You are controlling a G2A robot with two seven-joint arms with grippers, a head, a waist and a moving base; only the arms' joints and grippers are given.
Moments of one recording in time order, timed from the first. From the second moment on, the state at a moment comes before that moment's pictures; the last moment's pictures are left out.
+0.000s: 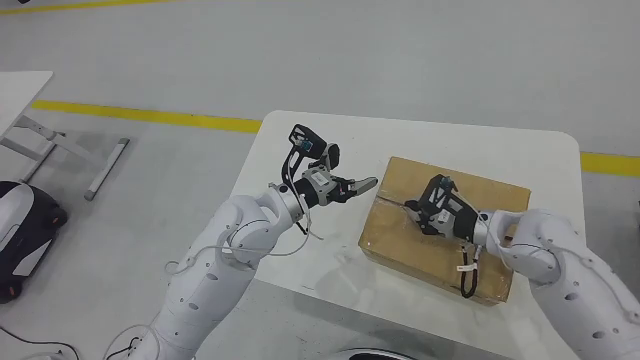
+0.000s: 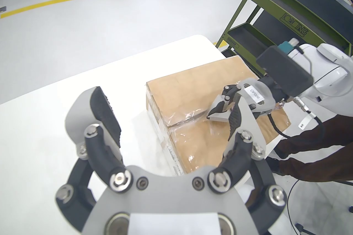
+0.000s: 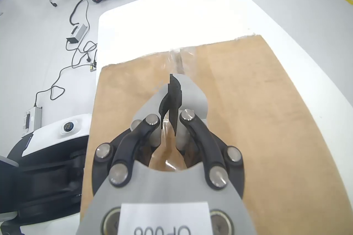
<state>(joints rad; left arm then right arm) 1.30 -1.13 -1.42 -1.90 0.78 -0.29 -0.46 -0.71 -1.13 0.77 -1.33 -0.84 -0.70 0.47</state>
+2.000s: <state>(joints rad) 1.30 -1.13 -1.42 -1.90 0.78 -0.29 -0.46 -1.15 -0.98 1.32 -1.67 -0.72 -0.78 0.51</state>
